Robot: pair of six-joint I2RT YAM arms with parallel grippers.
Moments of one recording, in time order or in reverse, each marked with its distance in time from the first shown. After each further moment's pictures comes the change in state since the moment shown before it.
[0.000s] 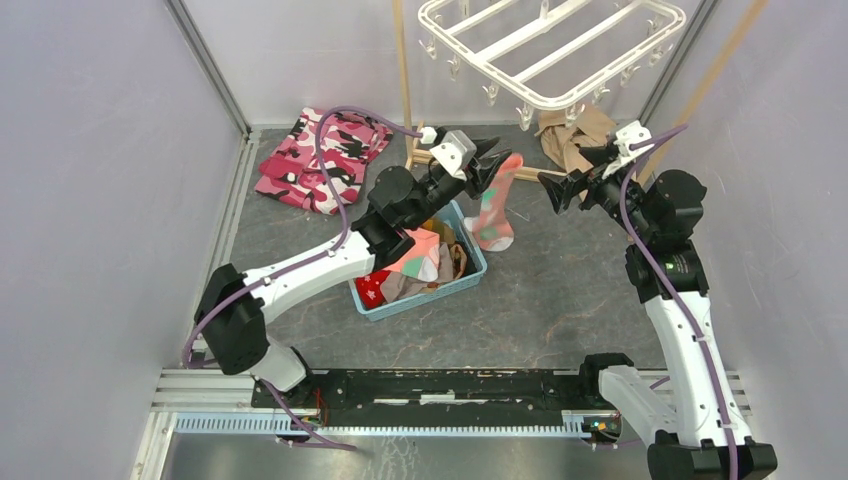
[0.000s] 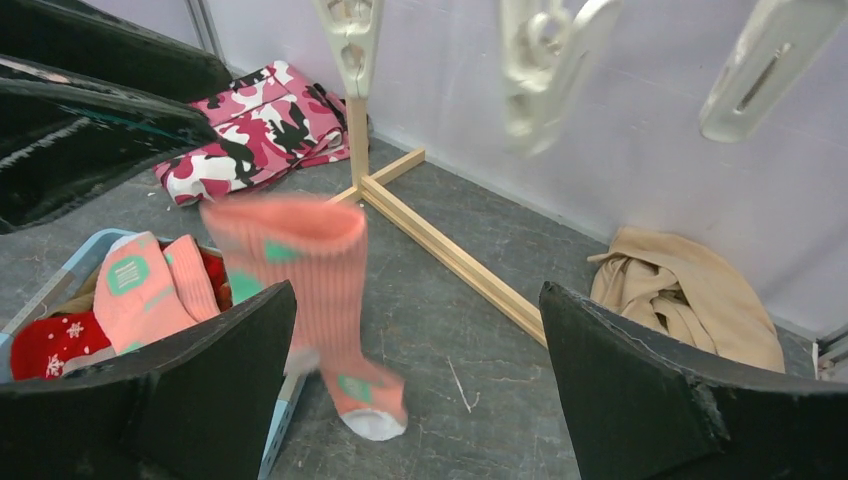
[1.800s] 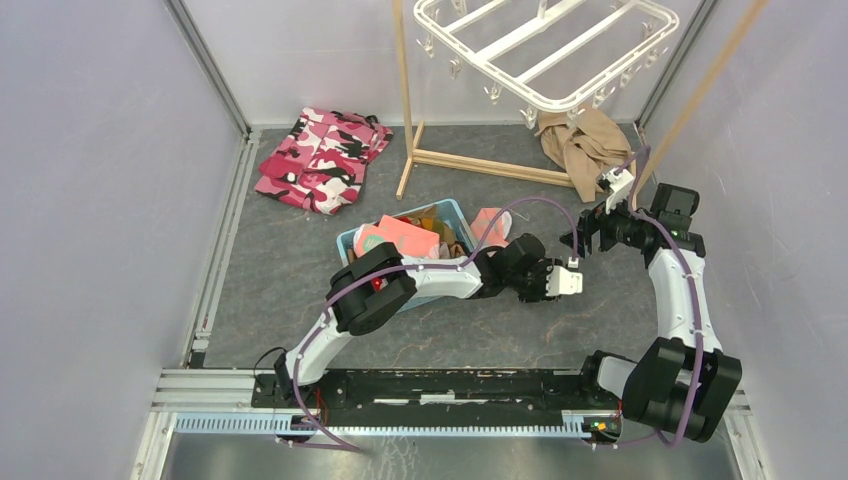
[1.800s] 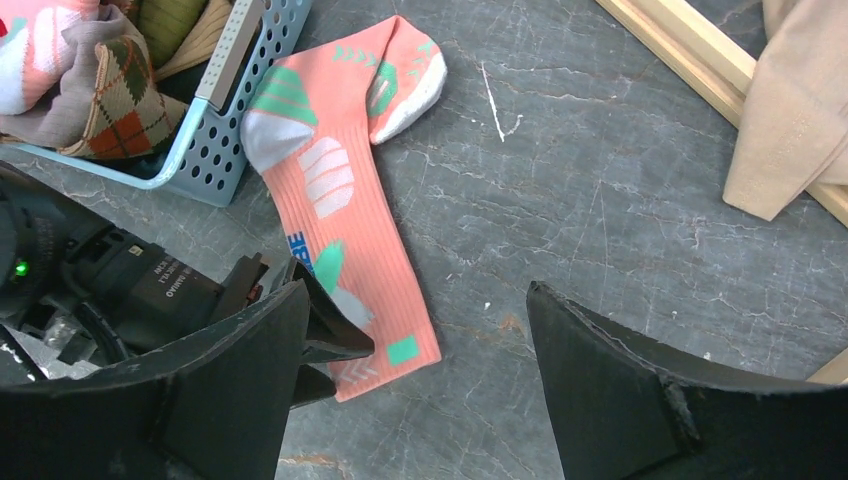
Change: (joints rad) left arm -0.240 0.697 0.295 -0.552 0.244 0.440; right arm -0.383 0.286 -0.146 -0.425 -0.401 -0.512
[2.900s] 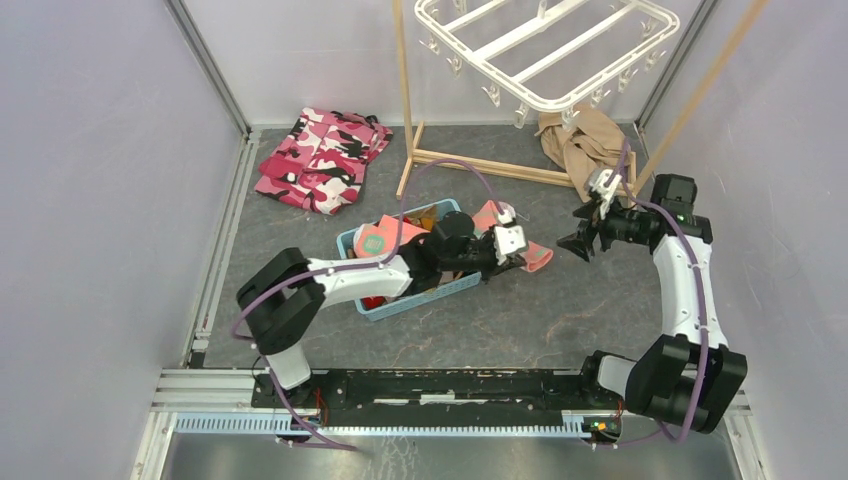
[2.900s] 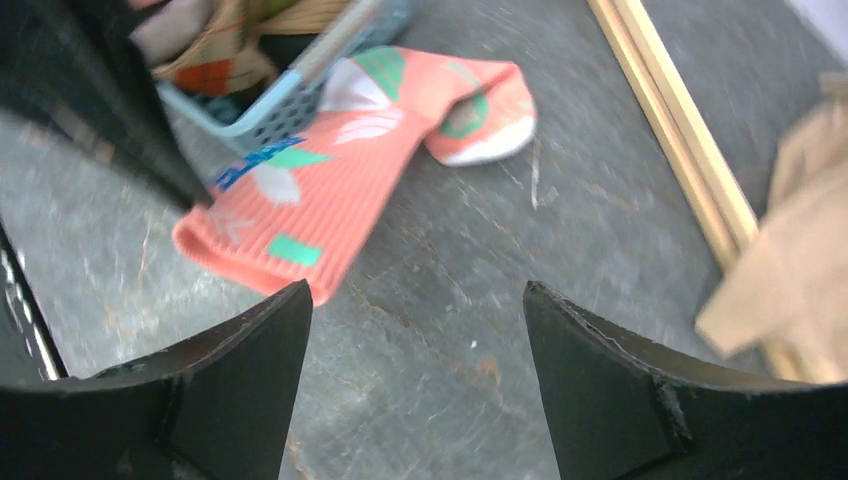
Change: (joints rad) left arm 0.120 -0.467 -0.437 0.264 0.086 -0.290; right arm 0.009 0.035 0.121 -0.217 -0.120 -0.330
